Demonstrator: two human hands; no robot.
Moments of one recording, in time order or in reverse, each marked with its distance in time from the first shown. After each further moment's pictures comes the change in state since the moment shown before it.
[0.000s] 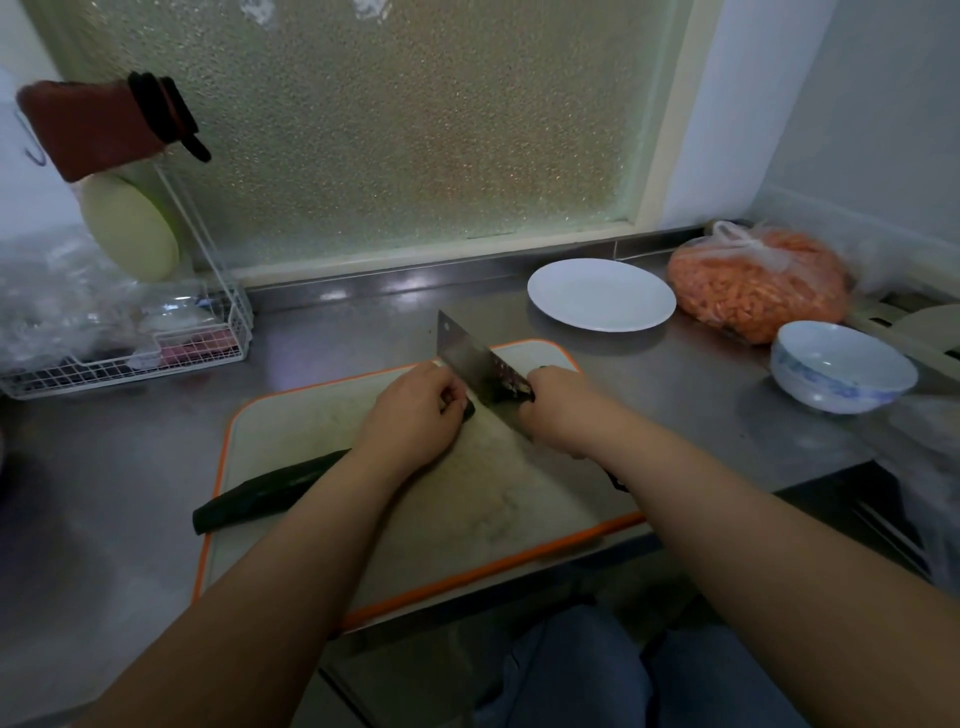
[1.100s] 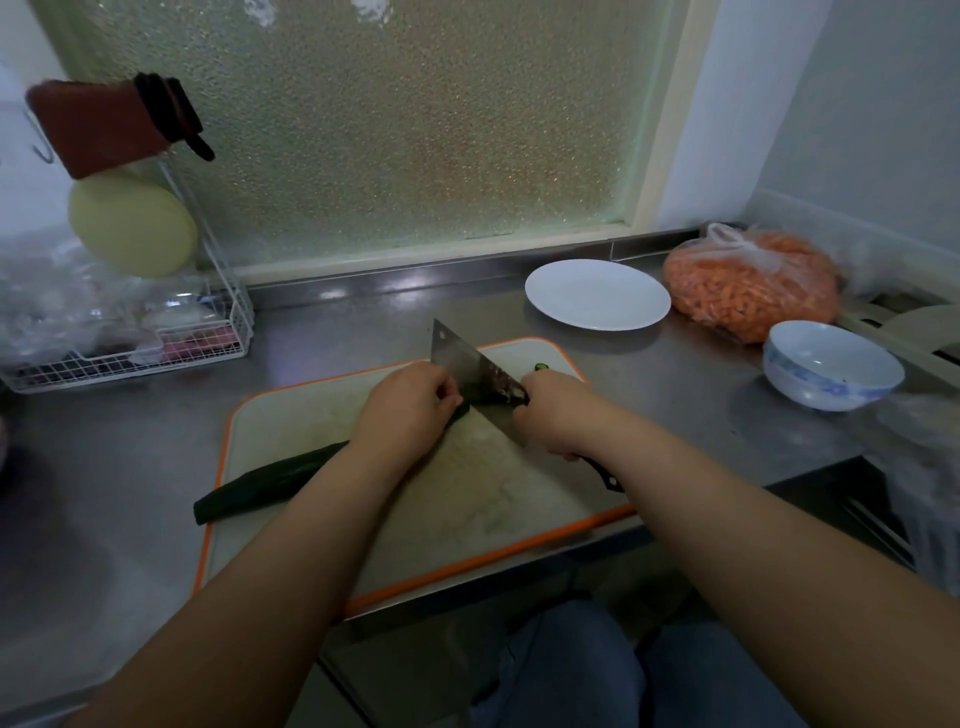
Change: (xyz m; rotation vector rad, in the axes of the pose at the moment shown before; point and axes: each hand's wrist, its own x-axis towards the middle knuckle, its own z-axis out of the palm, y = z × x) left_hand -0.003 0.001 -0.004 0.091 0.015 -0.027; right_hand -0.009 -0.004 -0.001 0.058 -0.078 0.024
